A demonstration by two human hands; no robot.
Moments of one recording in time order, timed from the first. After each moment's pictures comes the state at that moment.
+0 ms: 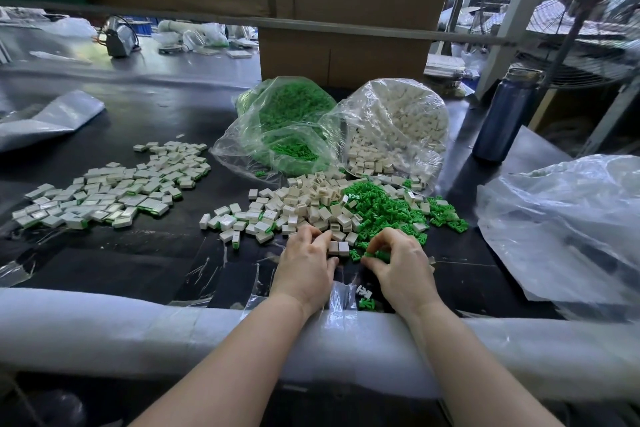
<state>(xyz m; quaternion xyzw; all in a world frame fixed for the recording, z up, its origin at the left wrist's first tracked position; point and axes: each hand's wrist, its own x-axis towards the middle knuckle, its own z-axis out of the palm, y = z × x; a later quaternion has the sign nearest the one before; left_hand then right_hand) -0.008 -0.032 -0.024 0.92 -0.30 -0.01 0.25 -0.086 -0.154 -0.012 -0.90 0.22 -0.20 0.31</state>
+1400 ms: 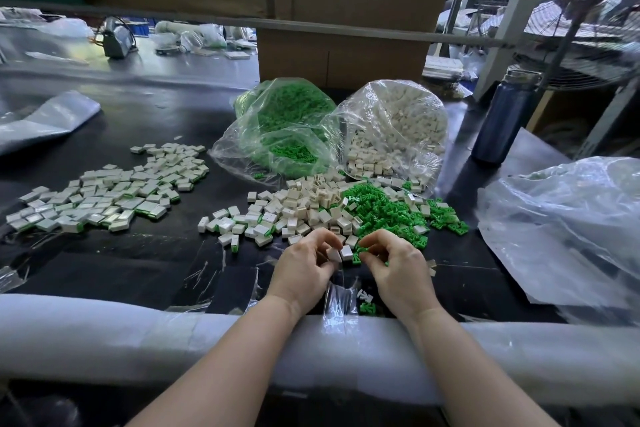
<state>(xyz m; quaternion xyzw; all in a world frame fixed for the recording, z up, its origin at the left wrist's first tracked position) -0.009 -0.024 -0.015 0.83 -0.29 -0.07 0.47 -0.082 -0.154 -0.018 -0.89 0.19 -0.23 0.35</state>
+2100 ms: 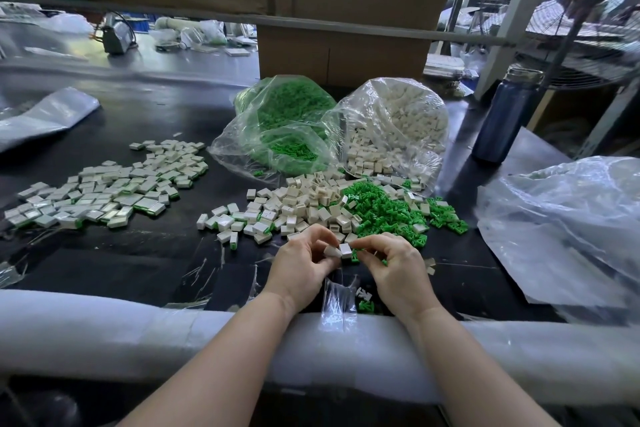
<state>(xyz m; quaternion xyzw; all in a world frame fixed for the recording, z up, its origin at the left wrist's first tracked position) -0.006 -0.022 -0.018 0.78 -0.27 -0.12 0.55 -0.083 -0.153 -0.017 -0.89 0.14 -0.25 0.36</state>
